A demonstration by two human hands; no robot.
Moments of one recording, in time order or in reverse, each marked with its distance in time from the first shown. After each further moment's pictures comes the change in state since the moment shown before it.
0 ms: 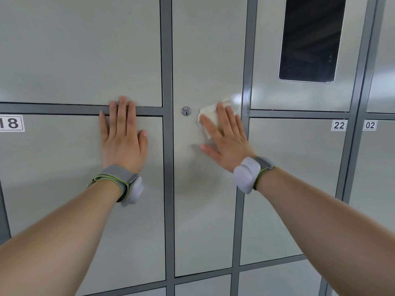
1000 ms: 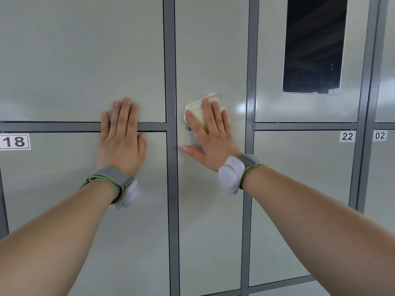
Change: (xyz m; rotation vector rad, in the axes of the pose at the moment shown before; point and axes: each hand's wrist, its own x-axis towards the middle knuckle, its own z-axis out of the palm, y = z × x) left_hand 0.030 -0.012 -0.008 0.051 -0.023 0.080; right_hand 0.046 -0.030 -0.008 0.003 0.065 -0.055
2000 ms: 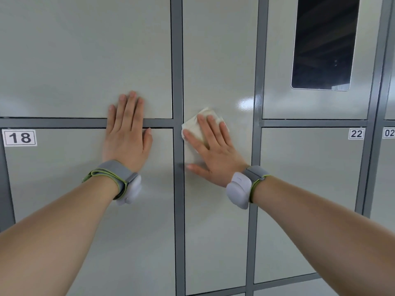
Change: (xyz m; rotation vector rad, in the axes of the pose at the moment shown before) left_hand 0.005 -0.006 -0.004 -0.040 -0.003 0.050; right_hand -0.022 -0.006 0.024 -0.063 0.051 -0.188
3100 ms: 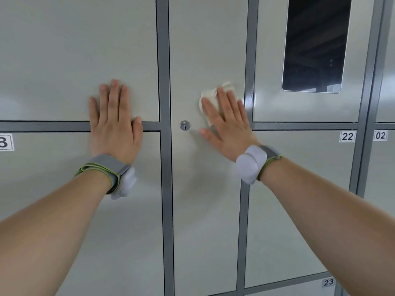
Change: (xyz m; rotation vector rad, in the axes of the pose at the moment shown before) left_hand 0.020 0.014 0.002 0.026 0.005 -0.134; right_hand 0.015 0.053 -0.040 0.097 -0.072 0.253
